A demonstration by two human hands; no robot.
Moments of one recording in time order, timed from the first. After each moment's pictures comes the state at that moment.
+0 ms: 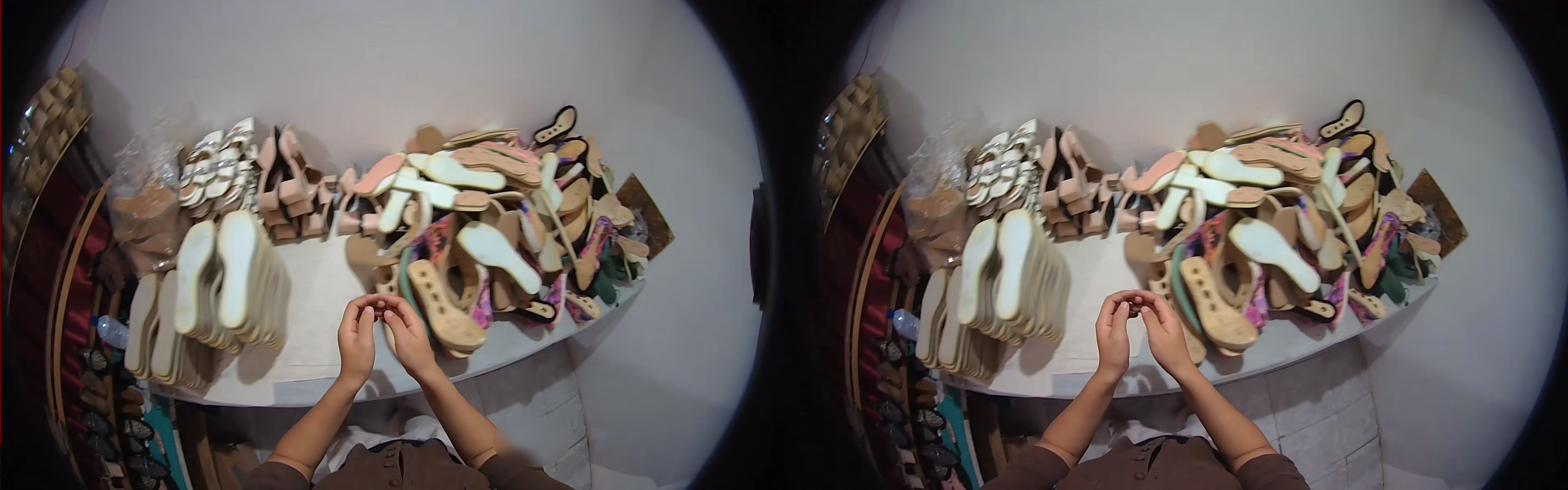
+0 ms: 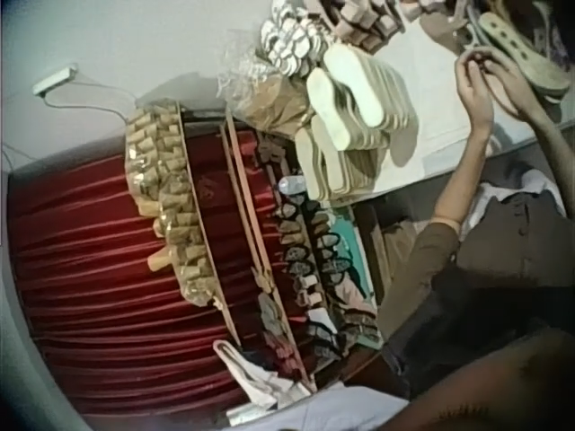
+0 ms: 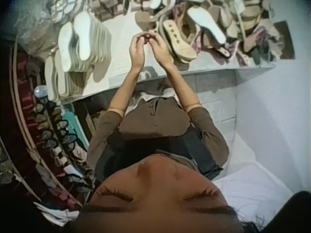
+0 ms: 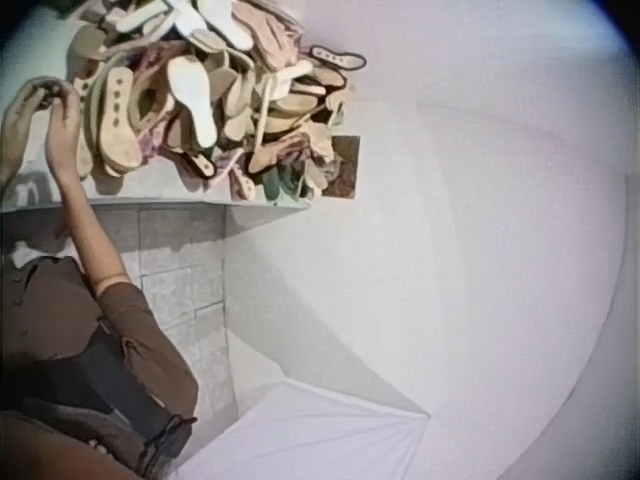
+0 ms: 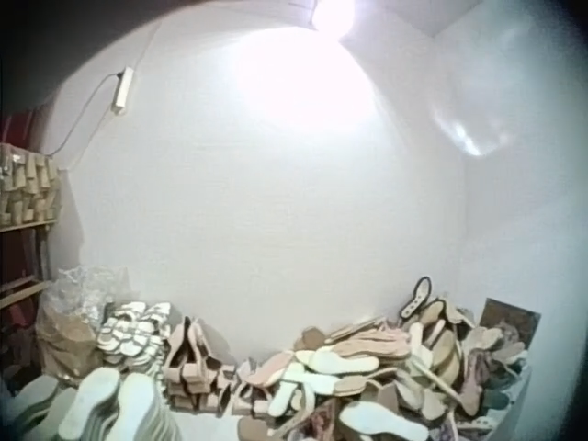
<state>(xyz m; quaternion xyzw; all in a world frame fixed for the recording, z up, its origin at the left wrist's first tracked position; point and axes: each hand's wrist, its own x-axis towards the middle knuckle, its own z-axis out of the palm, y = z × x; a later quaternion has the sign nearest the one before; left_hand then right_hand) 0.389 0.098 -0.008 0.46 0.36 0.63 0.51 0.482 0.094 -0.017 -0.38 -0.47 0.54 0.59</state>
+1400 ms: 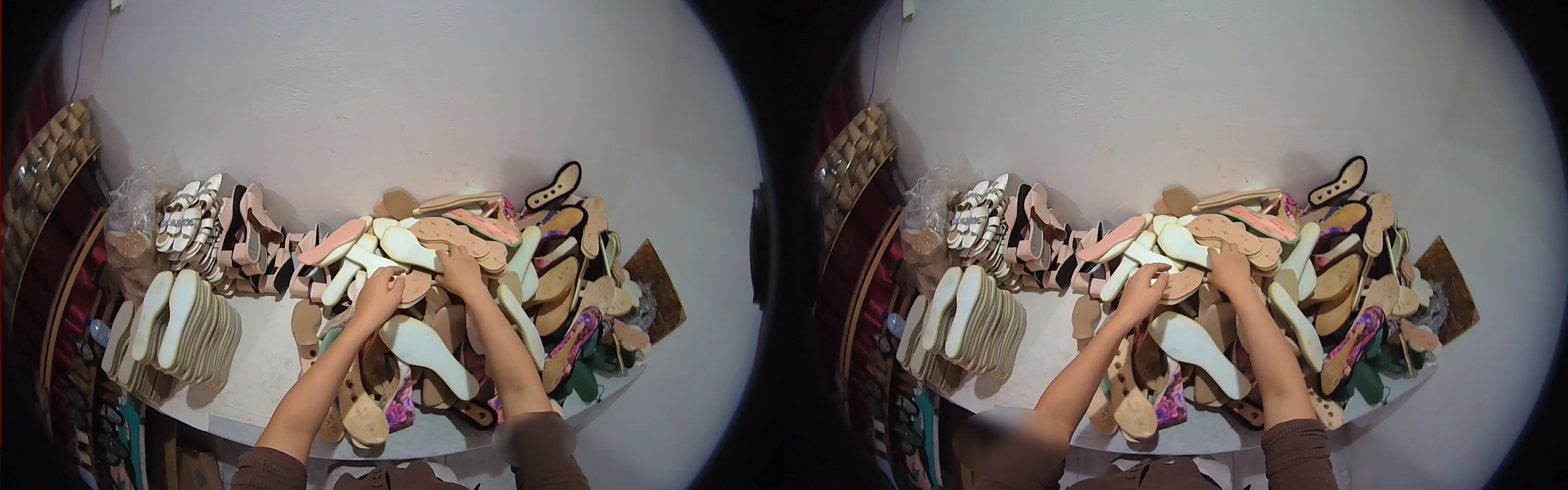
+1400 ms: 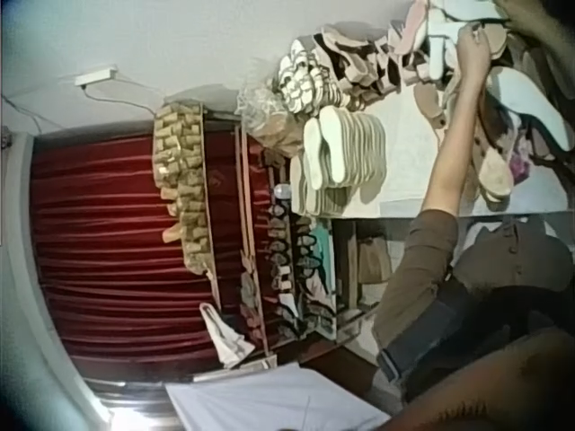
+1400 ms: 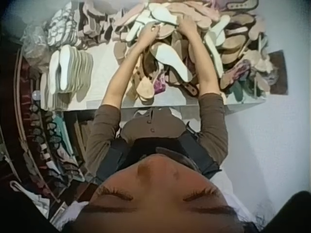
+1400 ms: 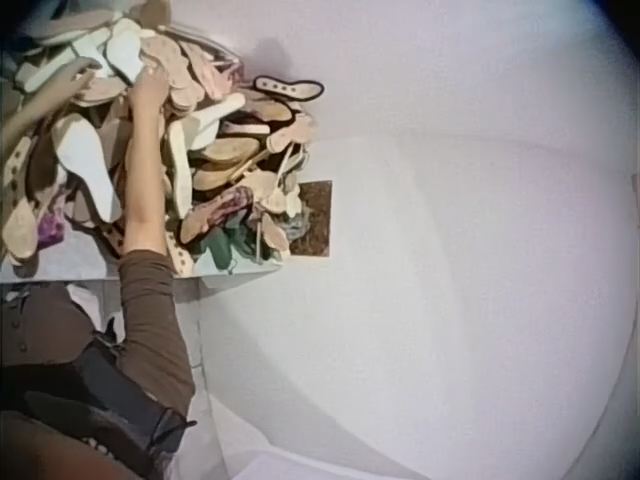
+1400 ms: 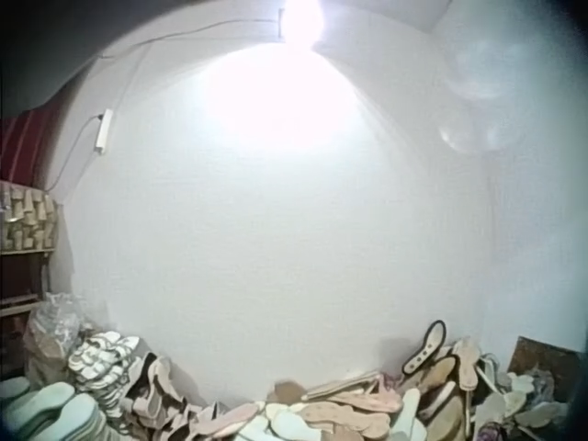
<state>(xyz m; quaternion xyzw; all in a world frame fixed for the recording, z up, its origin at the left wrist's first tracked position) 0.606 0.315 0.028 0.70 0.49 0.45 0.26 0.803 0.372 0.024 -0.58 -0.80 -0.08 0.12</state>
